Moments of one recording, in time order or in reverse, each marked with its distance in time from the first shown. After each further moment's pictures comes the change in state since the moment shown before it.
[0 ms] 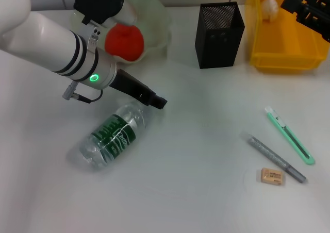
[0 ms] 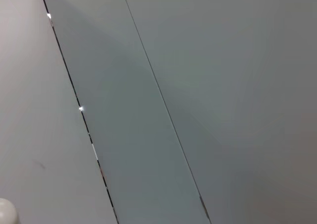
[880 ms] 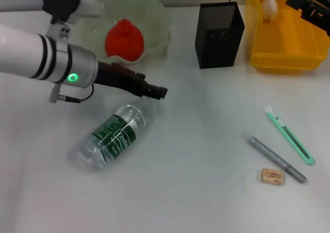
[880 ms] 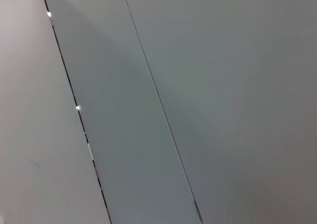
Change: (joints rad) left arm 0.095 0.006 -0.182 0.000 -0.179 0.044 0.248; right arm -0.006 0.000 0.000 -0.027 0.010 0.002 -0.008
